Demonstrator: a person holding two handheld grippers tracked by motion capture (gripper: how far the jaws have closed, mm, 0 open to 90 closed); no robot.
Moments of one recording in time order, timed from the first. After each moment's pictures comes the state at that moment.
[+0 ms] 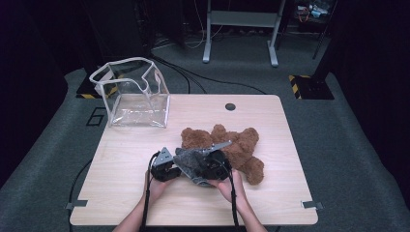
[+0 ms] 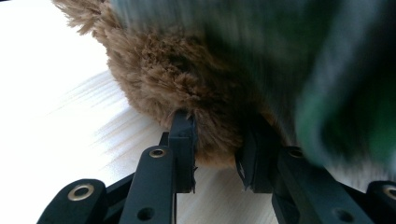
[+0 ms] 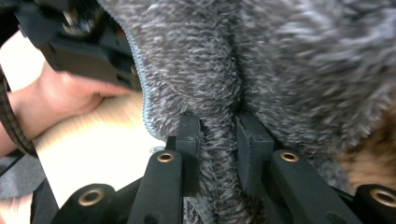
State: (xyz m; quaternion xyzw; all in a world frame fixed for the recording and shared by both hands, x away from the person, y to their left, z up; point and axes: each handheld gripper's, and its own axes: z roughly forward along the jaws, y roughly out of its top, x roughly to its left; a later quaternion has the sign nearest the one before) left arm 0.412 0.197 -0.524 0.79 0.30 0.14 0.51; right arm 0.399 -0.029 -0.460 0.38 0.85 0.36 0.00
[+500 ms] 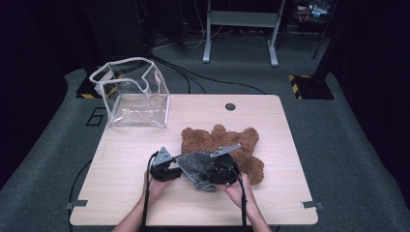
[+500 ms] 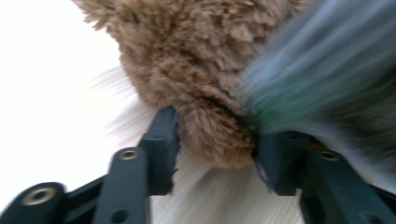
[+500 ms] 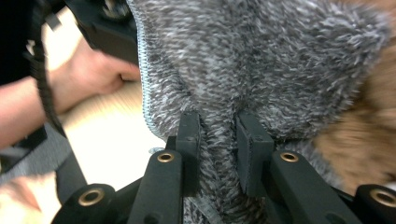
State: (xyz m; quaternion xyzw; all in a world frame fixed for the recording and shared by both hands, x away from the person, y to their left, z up) left arm 0.410 0.200 -0.522 0.78 0.33 0.15 0.51; right arm 0.380 -0.057 -0.438 0.37 0.85 0.39 0.00
